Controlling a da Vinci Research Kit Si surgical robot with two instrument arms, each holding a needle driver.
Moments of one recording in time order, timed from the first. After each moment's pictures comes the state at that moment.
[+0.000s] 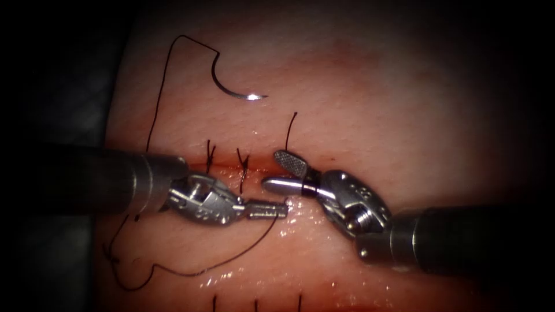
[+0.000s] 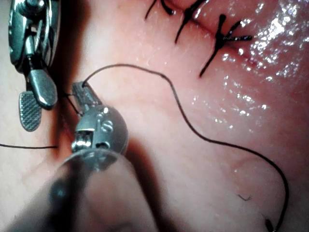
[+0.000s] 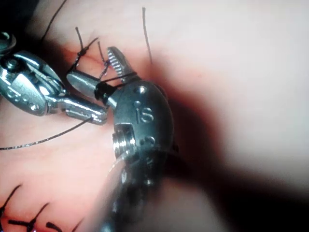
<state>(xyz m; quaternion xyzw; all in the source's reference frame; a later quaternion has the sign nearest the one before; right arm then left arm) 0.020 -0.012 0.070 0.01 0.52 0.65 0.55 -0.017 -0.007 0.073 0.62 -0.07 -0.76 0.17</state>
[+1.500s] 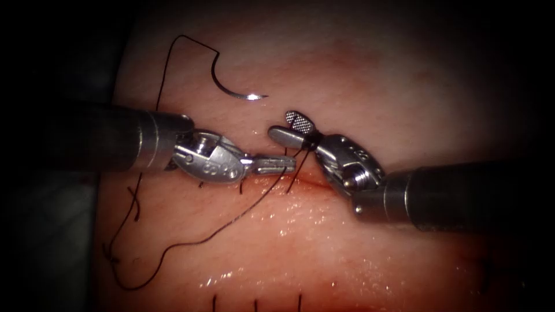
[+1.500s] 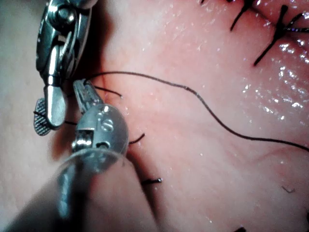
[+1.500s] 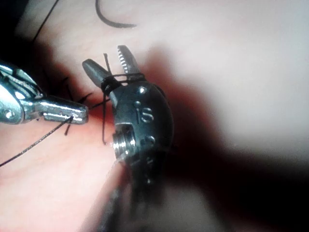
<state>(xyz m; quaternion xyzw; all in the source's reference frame) 0.020 -0.009 0.074 0.01 0.47 0.70 0.53 -0.017 -0.001 0.073 0.63 -0.07 -0.76 0.13</state>
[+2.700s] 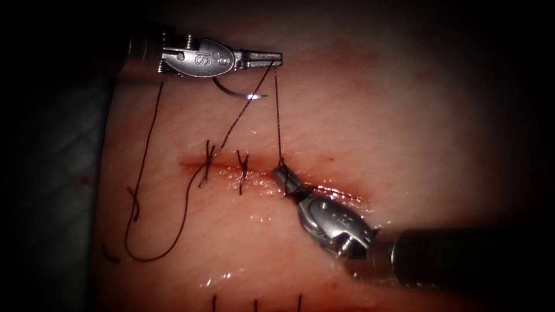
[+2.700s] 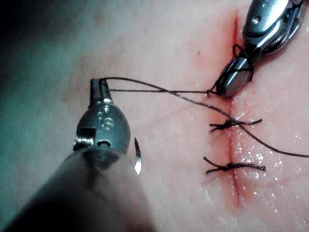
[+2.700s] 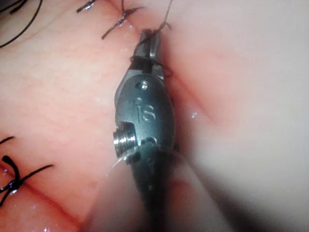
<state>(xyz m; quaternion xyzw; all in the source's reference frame) 0.024 -0.020 0.074 -0.12 0.44 0.63 0.62 -0.016 0.016 0.078 0.58 -0.05 -0.82 -0.01</state>
